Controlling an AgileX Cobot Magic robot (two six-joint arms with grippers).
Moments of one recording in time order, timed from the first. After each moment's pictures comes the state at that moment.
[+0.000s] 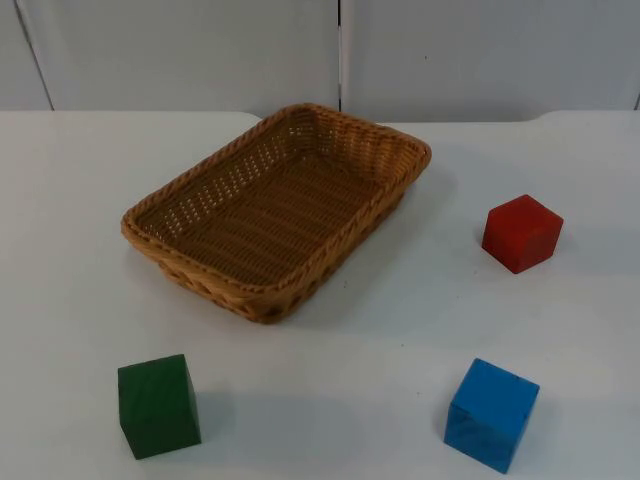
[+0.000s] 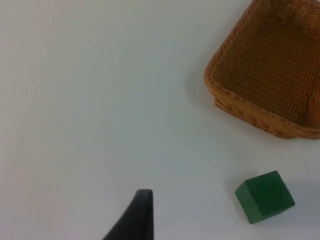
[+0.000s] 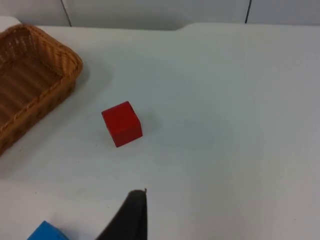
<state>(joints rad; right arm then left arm) 0.05 0.74 -0.90 0.06 0.90 -0.06 -0.03 0.50 -0.68 -0.10 0.96 -0.01</state>
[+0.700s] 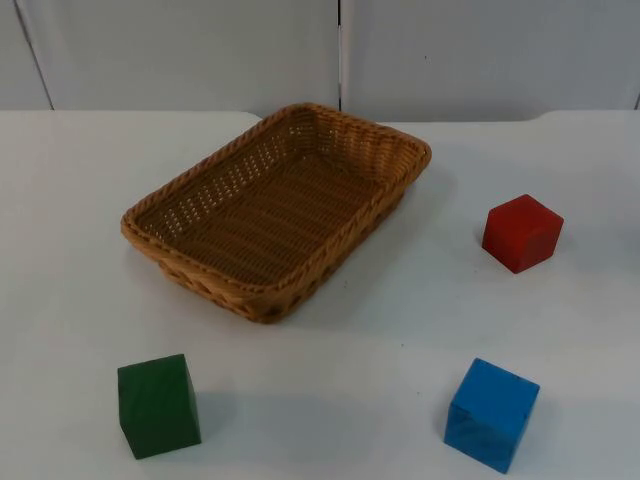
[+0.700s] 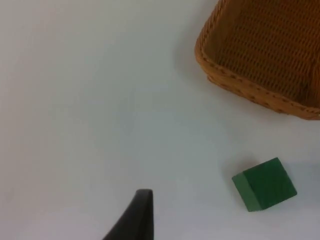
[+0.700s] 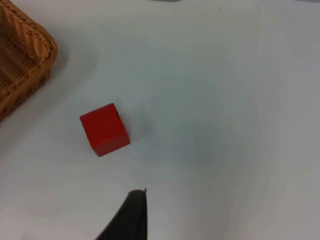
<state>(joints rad) 0.05 1.18 -1.07 0.06 0.78 -0.13 -0.03 0.84 -0.79 -0.16 0.92 0.09</state>
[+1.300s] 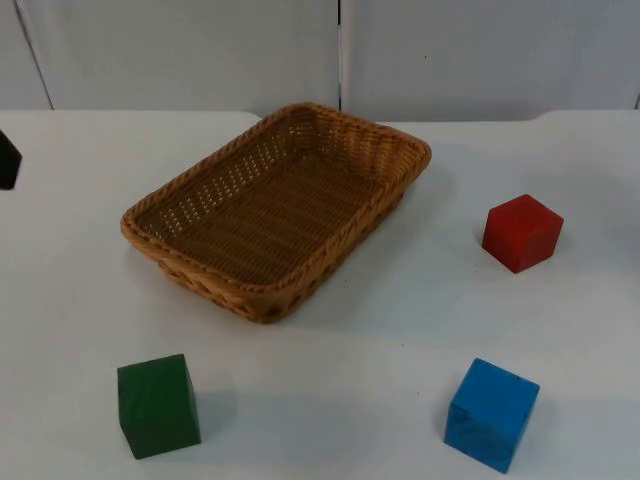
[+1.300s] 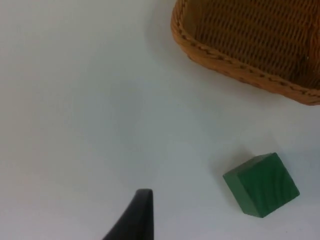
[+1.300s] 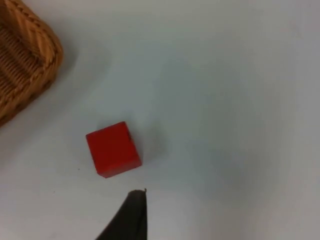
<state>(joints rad) 0.08 1.51 -1.27 0.13 0.76 -0.23 -0.03 1.10 -0.79 -0.29 0.80 0.27</state>
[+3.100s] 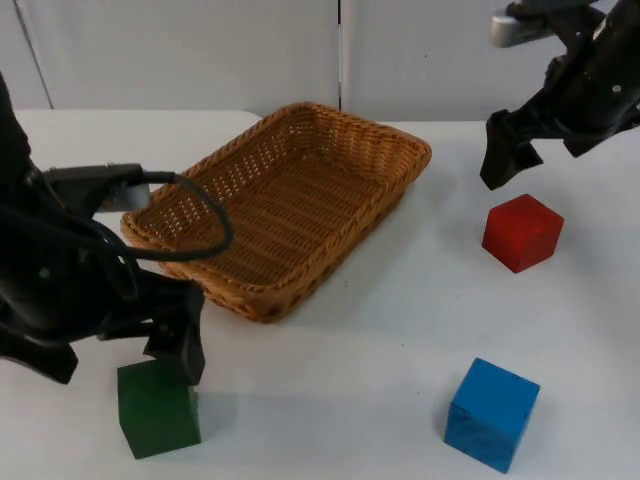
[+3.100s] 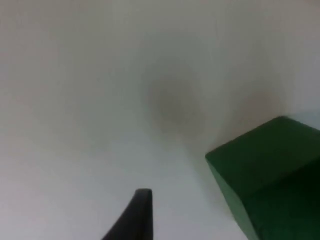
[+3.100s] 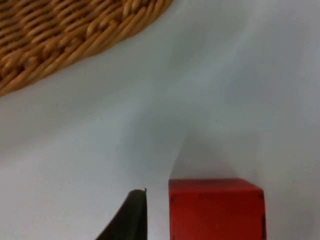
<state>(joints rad) 0.28 2.13 -1.58 0.14 0.66 -0.36 -0.30 1.78 -0.79 -0.31 0.53 0.09</state>
